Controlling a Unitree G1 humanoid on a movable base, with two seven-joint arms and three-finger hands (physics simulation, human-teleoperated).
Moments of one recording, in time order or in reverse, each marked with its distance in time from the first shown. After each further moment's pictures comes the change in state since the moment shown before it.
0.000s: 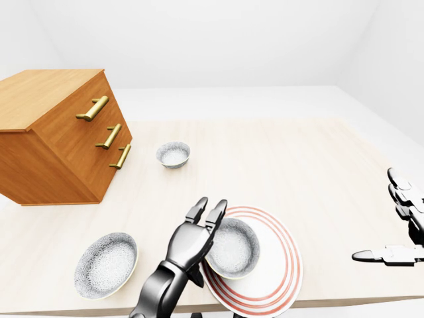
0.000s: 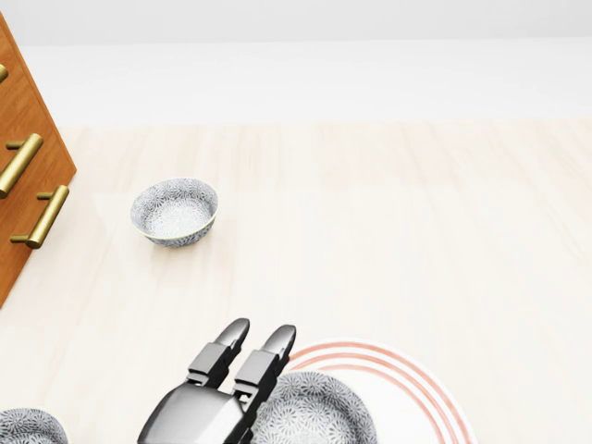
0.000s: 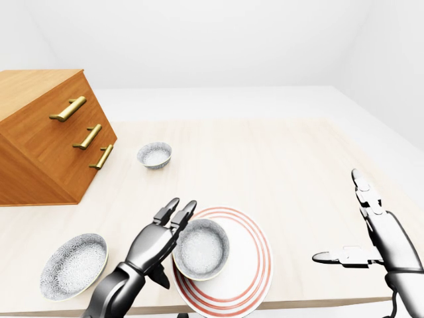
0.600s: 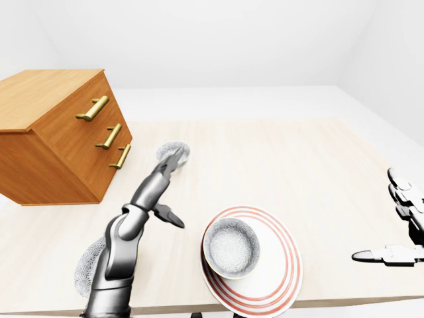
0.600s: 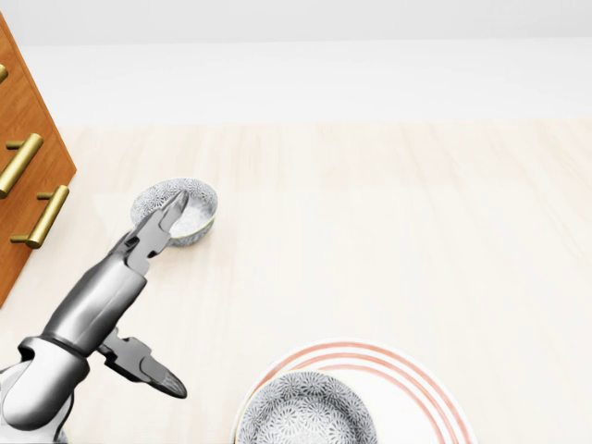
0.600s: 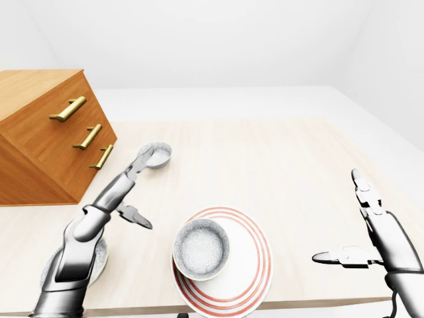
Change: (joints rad) left arm -0.411 0.039 0.392 0.244 -0.556 0.000 -0.156; right arm 0.002 0.004 0.000 -0.006 -0.003 0.000 0.000
